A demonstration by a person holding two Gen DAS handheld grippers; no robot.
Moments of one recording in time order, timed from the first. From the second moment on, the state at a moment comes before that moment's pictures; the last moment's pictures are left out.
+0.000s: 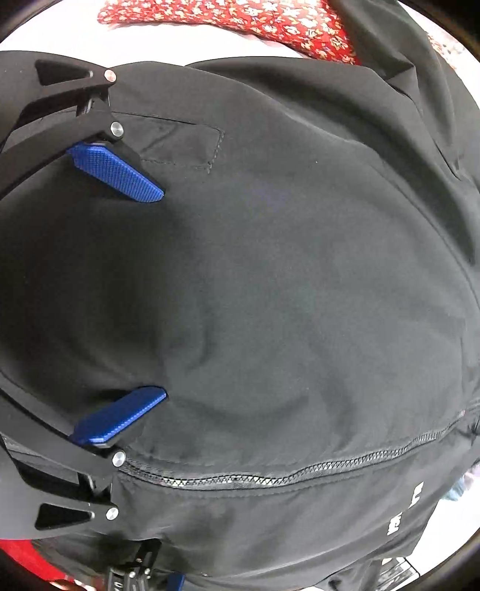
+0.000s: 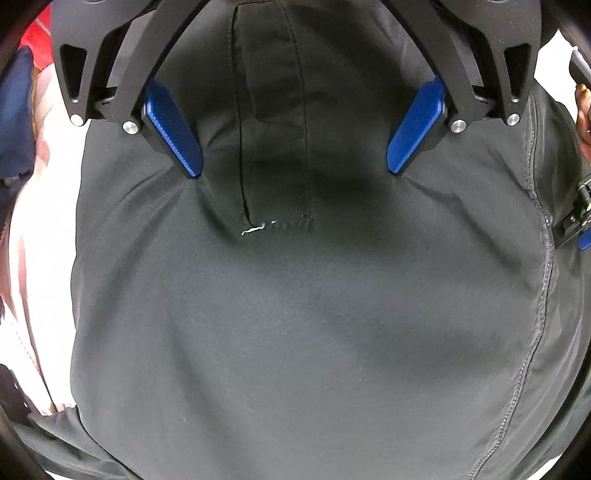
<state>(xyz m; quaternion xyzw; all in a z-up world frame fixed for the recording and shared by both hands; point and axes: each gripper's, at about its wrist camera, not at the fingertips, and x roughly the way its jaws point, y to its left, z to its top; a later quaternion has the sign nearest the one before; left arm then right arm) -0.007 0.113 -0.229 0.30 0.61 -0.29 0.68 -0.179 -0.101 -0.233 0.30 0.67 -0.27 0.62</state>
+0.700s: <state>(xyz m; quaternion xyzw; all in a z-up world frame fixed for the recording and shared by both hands) -0.012 0.101 -0.202 0.30 0.64 -0.26 0.66 -0.185 -0.261 -0.137 0.24 0.60 -0.36 0.68</state>
